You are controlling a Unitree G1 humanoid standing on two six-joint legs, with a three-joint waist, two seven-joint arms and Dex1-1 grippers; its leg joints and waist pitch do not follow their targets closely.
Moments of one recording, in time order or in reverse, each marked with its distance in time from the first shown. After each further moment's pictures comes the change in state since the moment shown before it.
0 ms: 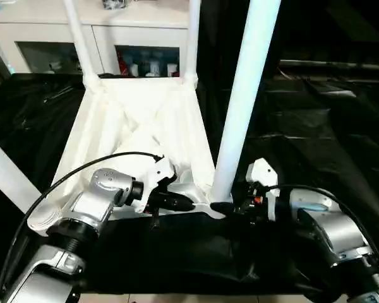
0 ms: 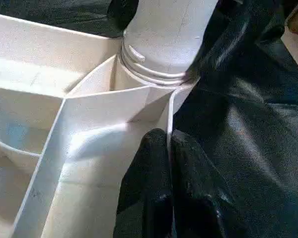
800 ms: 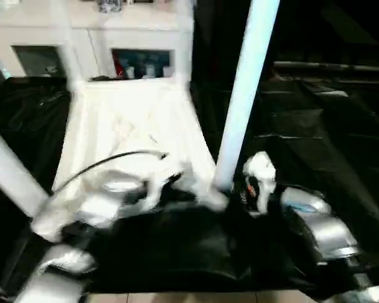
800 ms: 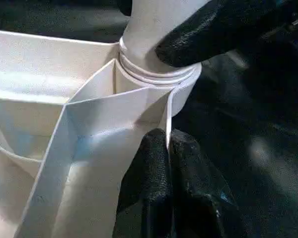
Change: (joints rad) left arm -0.032 -0.115 0.013 0.064 0.057 -0.017 0.251; right arm 0.006 0.134 -0.081 0.067 -0.042 -0.036 -0.308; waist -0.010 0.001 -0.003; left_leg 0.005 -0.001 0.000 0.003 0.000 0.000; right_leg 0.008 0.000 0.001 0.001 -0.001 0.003
